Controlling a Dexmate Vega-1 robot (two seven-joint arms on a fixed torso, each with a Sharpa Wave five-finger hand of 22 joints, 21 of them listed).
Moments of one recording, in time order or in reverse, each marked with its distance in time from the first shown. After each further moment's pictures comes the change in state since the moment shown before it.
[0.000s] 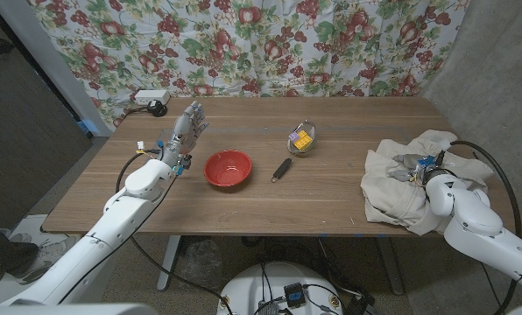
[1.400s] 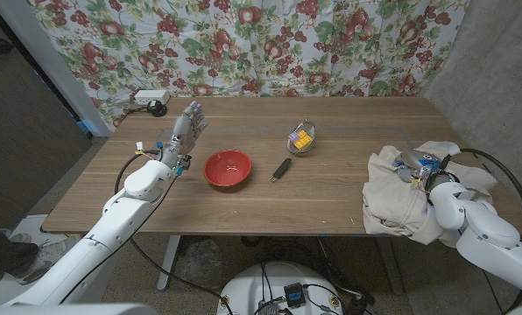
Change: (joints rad) left arm 0.015 -0.001 -0.009 -0.016 0.001 0.001 0.007; left_hand 0.000 0.000 0.000 0.000 0.000 0.000 0.000 0.000 0.000 0.000 0.000 0.000 0.000 0.000 0.000 0.000 0.000 0.000 0.000 0.000 0.000; right arm -0.133 0.065 0.161 -0.024 0.040 0.254 -0.265; right_hand 0.659 0.005 -0.053 0.026 -0.038 0.592 0.134 0.041 0.050 0.286 0.057 0.268 0.259 0.321 -0.104 0.200 0.556 0.383 -0.410 0.338 0.185
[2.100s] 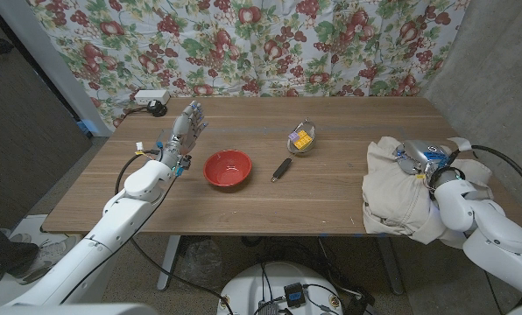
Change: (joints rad) left arm 0.002 -0.004 -0.001 0.000 -0.003 -0.011 -0.005; left_hand 0.000 0.000 0.000 0.000 0.000 0.000 0.000 0.000 0.000 0.000 0.000 0.000 0.000 0.000 0.000 0.000 0.000 0.000 0.000 0.000 0.000; right arm -0.053 0.077 0.103 -0.042 -0.062 0.122 -0.058; right_hand 0.005 -0.005 -0.003 0.003 0.007 0.020 0.002 -0.007 -0.006 -0.001 0.000 0.015 0.014 0.012 -0.012 -0.021 0.009 0.013 -0.027 0.016 -0.003
